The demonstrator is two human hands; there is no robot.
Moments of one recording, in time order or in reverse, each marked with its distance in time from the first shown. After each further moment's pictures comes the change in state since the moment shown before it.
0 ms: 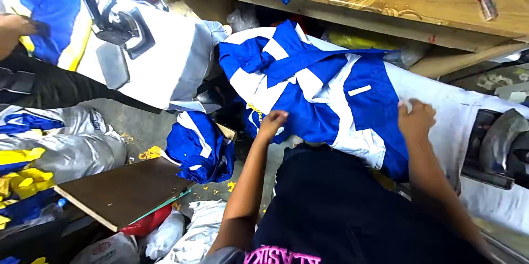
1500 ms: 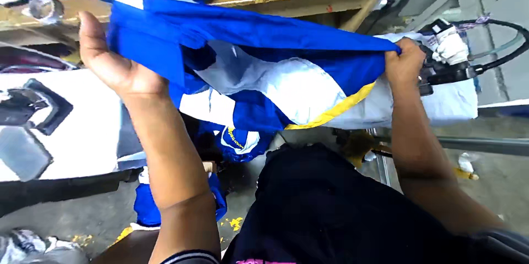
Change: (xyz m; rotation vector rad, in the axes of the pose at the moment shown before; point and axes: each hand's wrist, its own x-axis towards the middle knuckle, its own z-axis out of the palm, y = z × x) left_hand -0.007 0.198 -0.090 -1.245 -0.334 0.735; right_hand -0.080 0.014 -0.092 0.123 0.478 0.044
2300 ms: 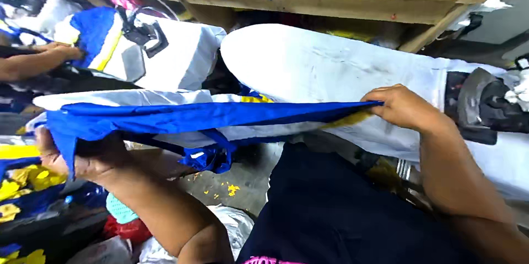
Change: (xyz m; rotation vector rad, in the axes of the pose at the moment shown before) left_hand -0.308 0.147 -0.026 0.695 0.401 0.817; right_hand -0.054 -0.027 -0.026 0.168 -0.806 -0.972
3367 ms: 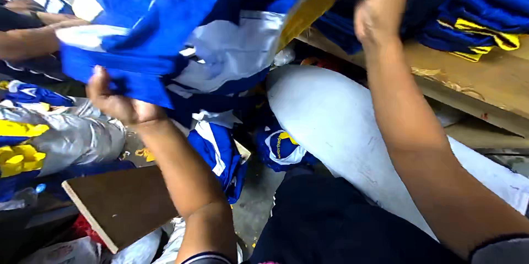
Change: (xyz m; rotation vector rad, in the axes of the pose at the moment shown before) left_hand 0.241 -0.157 0.013 -0.213 -0.089 0.027; right_hand 0.527 -0.092 -0.009 0.926 0.696 -0.329
